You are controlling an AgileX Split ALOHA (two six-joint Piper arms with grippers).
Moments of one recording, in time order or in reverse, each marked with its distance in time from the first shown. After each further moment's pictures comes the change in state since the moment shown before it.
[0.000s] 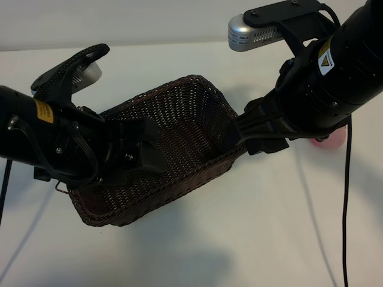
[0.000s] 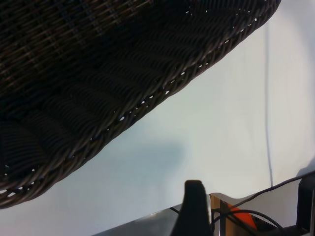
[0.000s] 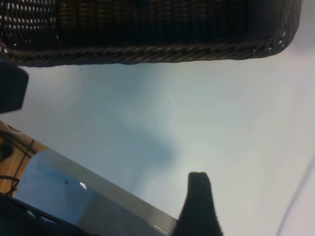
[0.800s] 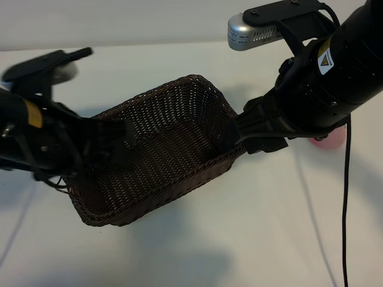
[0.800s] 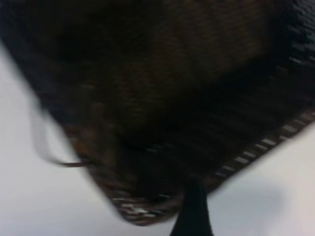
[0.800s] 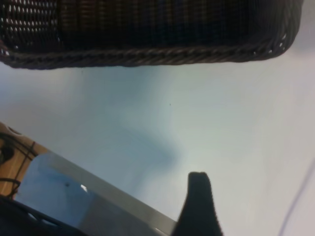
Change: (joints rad) left arm 0.000 -0.013 0.000 0.384 0.061 -0.220; right arm 0.000 0.000 0.000 0.000 -0.011 0.000
